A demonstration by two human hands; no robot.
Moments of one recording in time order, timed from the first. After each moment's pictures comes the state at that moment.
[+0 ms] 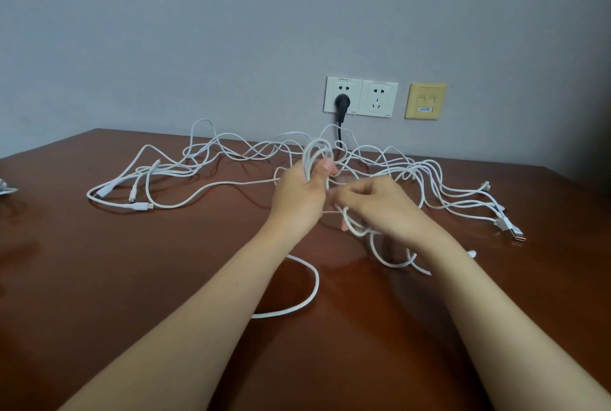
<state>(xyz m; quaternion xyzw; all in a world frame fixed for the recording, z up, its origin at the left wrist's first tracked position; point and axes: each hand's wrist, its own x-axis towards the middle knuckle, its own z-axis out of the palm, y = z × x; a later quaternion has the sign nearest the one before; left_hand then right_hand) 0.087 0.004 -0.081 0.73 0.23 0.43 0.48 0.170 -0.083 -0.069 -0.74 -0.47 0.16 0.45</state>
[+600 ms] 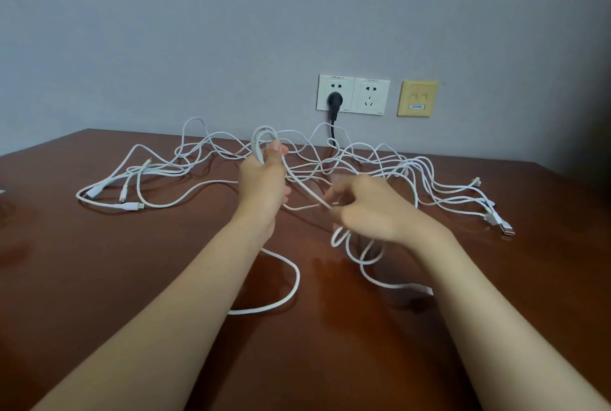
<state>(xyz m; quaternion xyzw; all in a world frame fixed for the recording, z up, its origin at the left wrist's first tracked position) 0.083 0.022 -0.076 0.57 0.30 0.48 0.59 0.163 -0.091 -0.059 -0.79 -0.54 0.10 0.28</state>
